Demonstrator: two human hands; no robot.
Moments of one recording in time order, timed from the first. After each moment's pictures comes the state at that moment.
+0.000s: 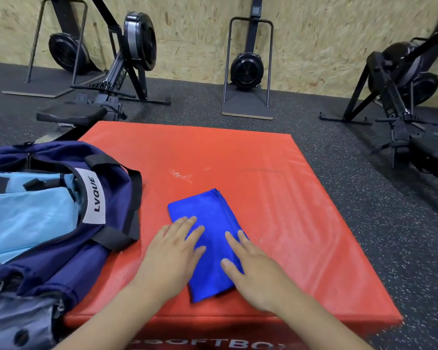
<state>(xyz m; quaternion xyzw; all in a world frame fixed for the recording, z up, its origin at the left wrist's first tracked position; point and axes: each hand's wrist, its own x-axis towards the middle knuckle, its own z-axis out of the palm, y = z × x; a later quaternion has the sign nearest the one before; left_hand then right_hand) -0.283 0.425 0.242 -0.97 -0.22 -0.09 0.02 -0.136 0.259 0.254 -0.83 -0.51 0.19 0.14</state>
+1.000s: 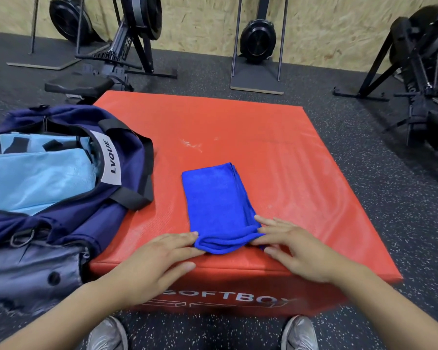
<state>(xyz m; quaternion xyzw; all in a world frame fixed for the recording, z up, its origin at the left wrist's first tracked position) -0.376 0.410 0.229 -0.97 -0.05 -0.07 -0.21 -0.093 0.202 0.247 -0.68 -0.68 0.18 0.19</state>
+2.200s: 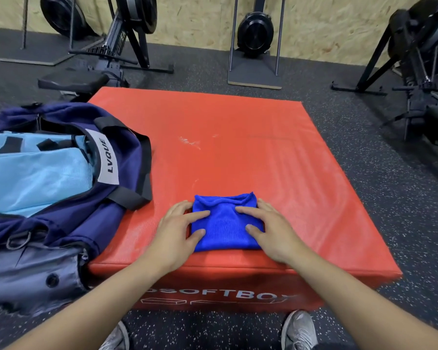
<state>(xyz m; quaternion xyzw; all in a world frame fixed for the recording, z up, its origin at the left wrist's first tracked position) -0.314 0.410 0.215 -0.89 -0.29 -0.15 -0.31 -0.123 0.254 0.232 -0.81 -0.48 0.18 0.29</state>
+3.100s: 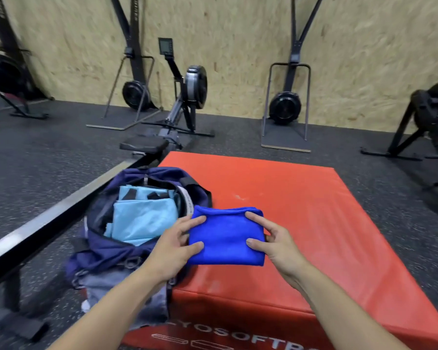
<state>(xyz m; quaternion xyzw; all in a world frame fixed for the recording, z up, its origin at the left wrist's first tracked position) -0.441 0.461 0.319 -0.66 -0.24 -0.32 -0.63 -0.232 0.321 0.334 -0.59 -0.35 0.40 0.60</state>
